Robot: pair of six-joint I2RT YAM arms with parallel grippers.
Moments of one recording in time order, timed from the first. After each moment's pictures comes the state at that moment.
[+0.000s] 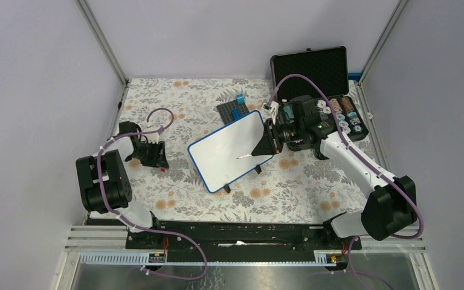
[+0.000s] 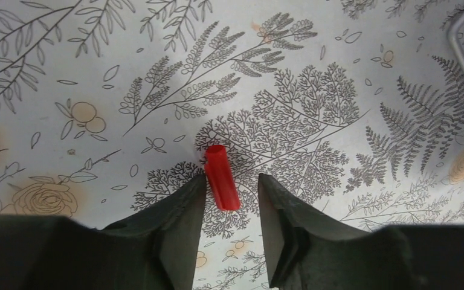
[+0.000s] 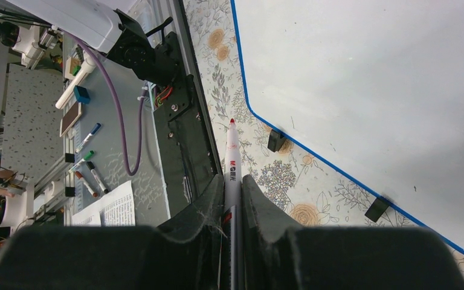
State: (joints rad) left arm 0.27 1.61 0.87 -0.58 0.50 0.41; right arm 0.43 1.39 1.12 -0.49 -0.99 0.02
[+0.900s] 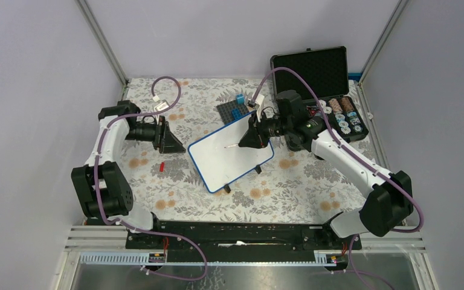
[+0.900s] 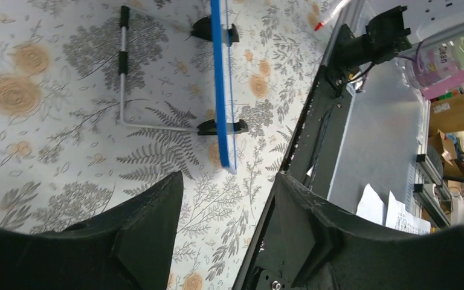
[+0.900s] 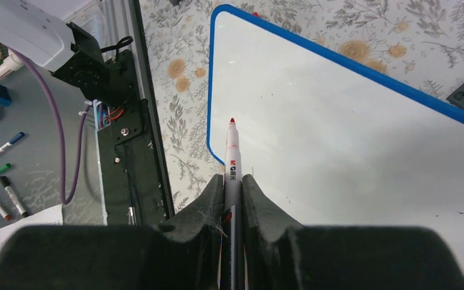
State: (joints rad) left arm 0.19 1.53 1.28 -1.29 1.16 0.85; right arm 0.57 1.43 1.22 -0.38 -0.78 -0.05
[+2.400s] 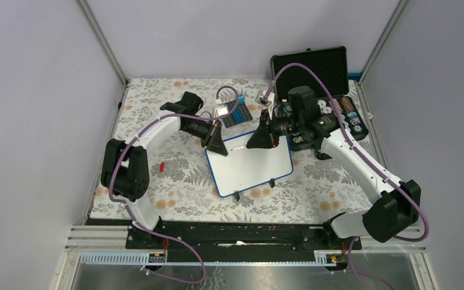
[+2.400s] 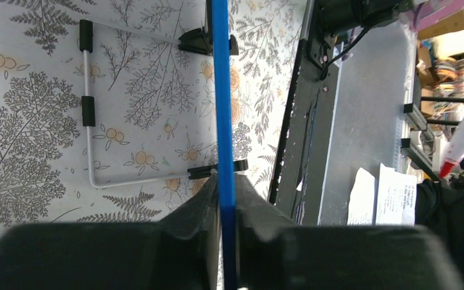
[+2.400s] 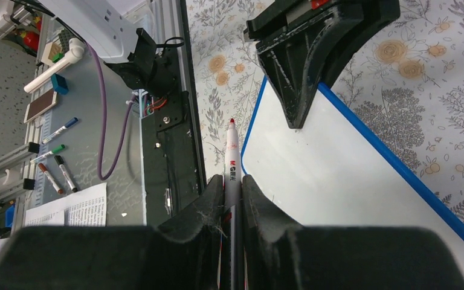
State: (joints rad) left arm -0.34 1.74 1.35 -0.85 1.08 0.39; right arm 0.49 1.38 1.26 -0.50 -0.96 -0.07
